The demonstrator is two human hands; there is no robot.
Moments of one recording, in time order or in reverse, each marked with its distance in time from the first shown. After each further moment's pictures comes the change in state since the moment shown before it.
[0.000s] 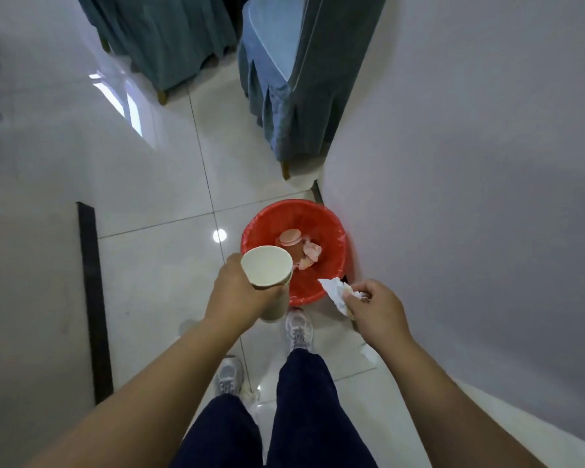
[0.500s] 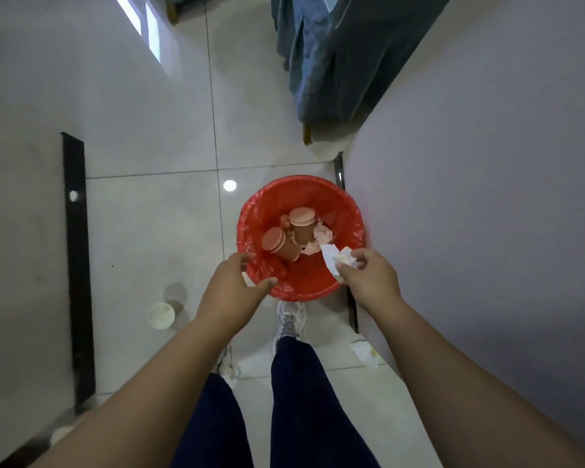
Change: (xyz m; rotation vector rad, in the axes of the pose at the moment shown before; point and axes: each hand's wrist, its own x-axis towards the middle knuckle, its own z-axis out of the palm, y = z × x) left_hand 0.076 -0.025 0.053 -0.025 -0.013 -0.240; right_hand 0.153 -0.005 0.040 -0.176 -0.165 0.034
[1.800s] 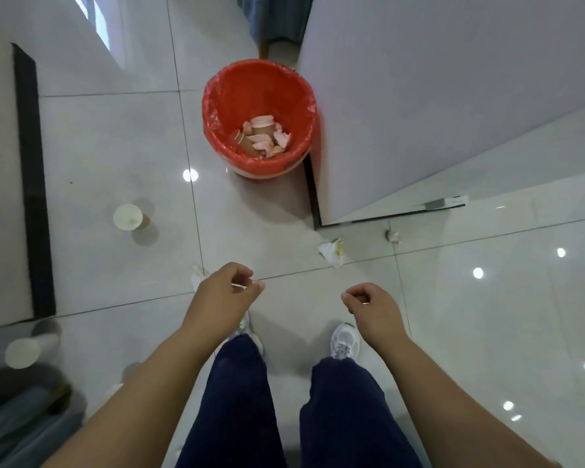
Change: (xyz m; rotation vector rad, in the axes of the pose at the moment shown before) left_hand -0.305 -0.233 0.136 -0.135 -0.149 0.118; right_hand -0.315 0.339 0.069 0.080 0.084 0.062
